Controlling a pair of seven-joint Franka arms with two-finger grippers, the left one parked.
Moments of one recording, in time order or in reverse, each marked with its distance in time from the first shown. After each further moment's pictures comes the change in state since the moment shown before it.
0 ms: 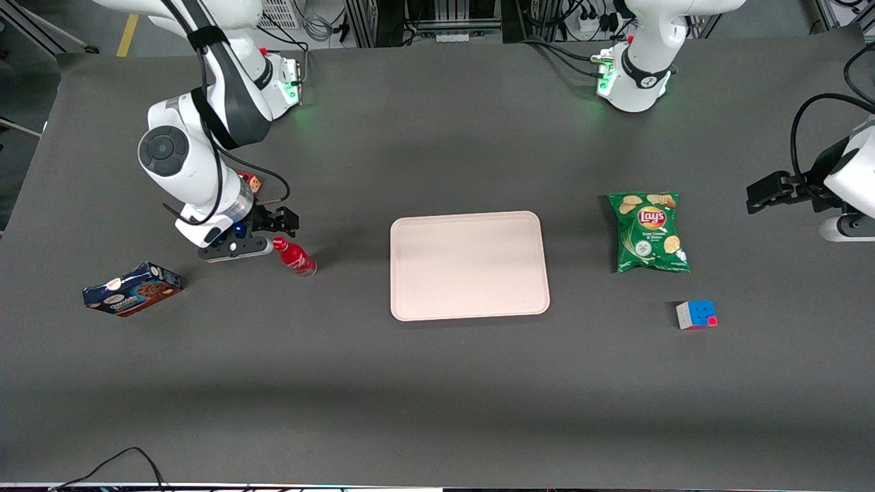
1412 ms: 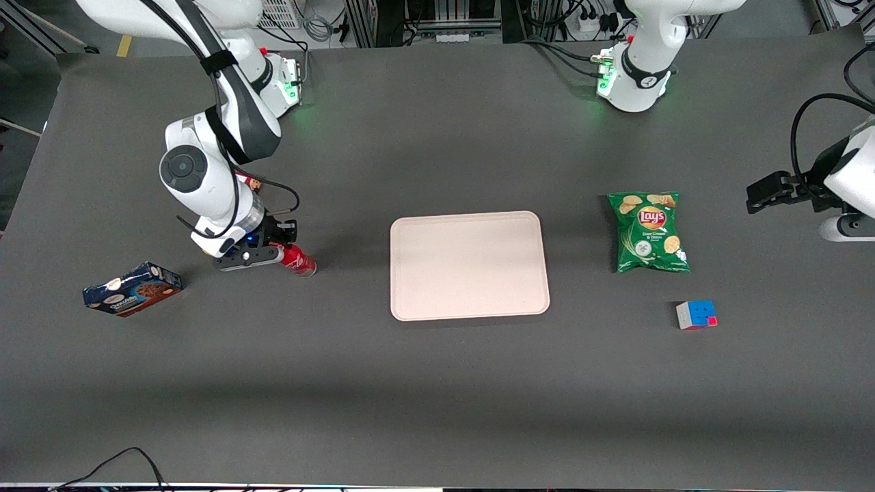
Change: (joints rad) arm -0.001 0.074 0.001 -0.027 -0.045 0.098 0.004
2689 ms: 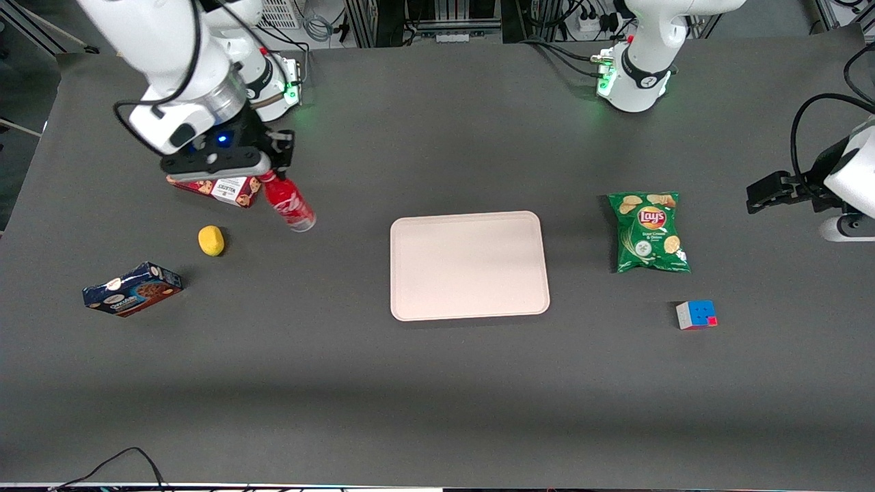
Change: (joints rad) arm 0.063 -0.144 0.149 0.581 0.042 -0.673 0.274
